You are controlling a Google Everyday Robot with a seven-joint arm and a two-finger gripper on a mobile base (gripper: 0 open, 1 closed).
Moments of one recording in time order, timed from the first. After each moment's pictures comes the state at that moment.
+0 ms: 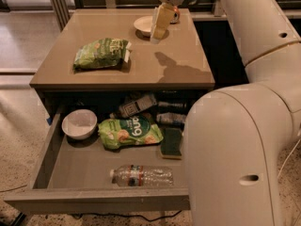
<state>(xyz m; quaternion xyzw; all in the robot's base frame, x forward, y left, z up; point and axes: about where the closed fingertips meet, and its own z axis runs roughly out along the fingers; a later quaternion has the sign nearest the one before) 0.745 -0.020 0.973 -0.71 0.63 0.03 0.31</state>
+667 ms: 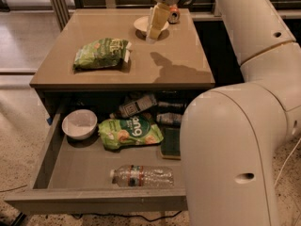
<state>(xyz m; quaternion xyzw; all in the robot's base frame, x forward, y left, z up) 0.746 -0.010 0.974 -0.72 0.62 0.03 0.32</state>
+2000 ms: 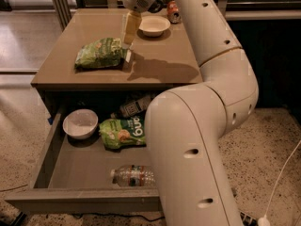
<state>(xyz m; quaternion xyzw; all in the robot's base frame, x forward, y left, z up) 0.766 0.082 0.950 -0.76 0.55 0.07 0.33</state>
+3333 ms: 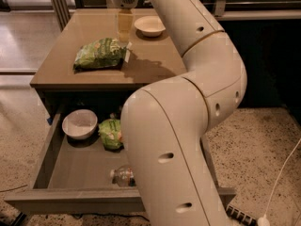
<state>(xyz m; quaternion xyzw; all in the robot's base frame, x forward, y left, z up) 0.783 0.085 0.944 -0.76 0.59 -0.05 0.25</state>
